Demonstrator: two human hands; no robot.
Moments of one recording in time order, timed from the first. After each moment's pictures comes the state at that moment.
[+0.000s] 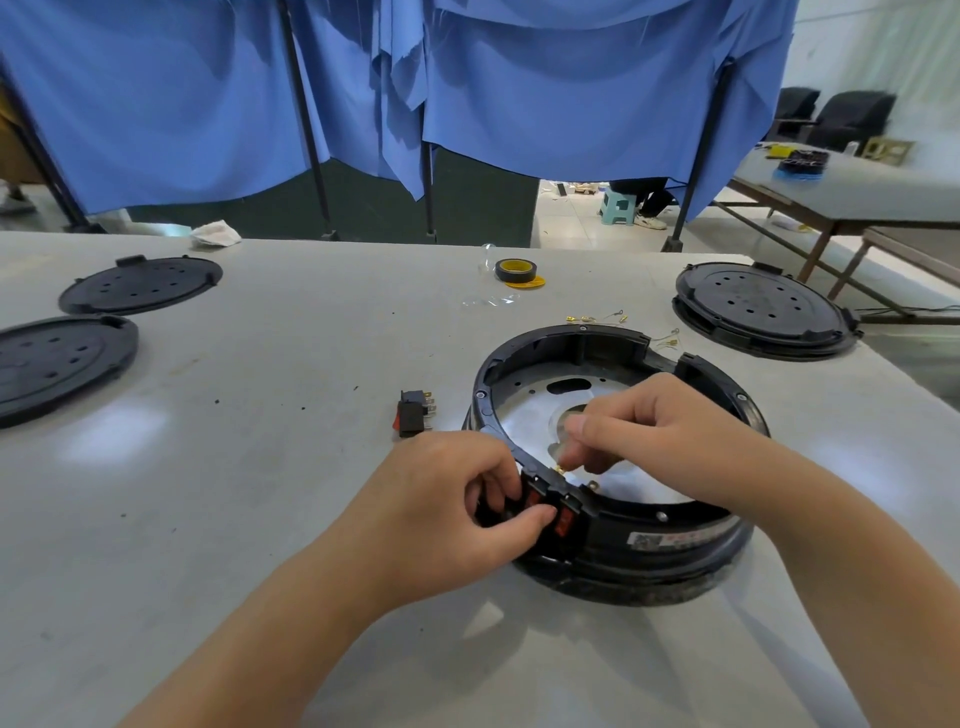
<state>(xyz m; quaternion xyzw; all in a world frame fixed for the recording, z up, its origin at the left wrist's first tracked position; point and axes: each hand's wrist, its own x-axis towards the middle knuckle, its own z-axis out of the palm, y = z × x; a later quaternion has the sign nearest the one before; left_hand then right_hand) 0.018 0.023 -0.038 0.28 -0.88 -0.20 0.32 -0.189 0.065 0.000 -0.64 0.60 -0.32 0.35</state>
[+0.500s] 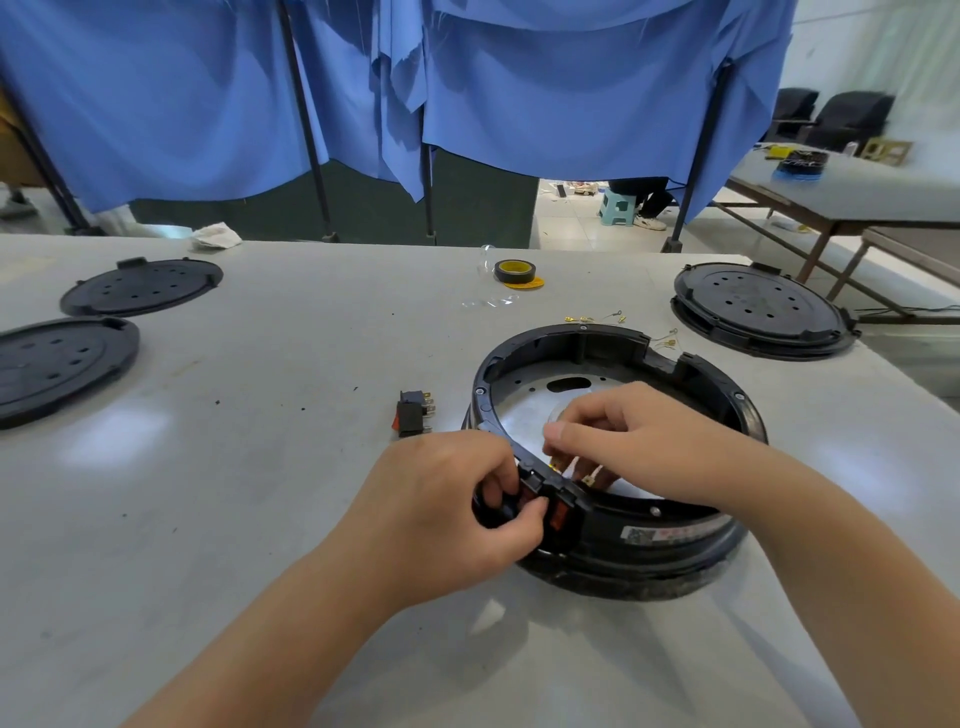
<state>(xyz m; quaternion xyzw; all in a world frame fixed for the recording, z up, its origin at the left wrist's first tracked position) 0.015 0.030 -0.035 0.31 -0.89 -0.11 0.32 -0.180 0.057 -0.003 -0.62 0.63 -0.27 0.37</state>
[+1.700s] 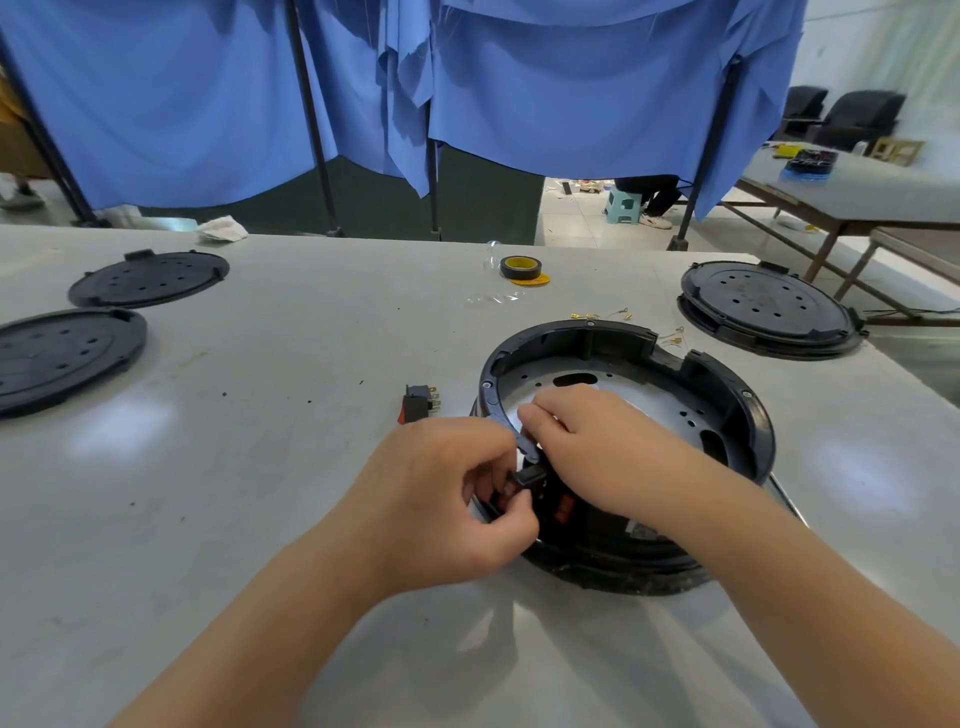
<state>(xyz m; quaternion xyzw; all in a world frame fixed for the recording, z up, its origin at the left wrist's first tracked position) 0.021 0.027 -0.029 0.26 -0.90 -0.15 0.33 -0.143 0.047 -0.009 -0.68 0.69 -0.19 0.15</state>
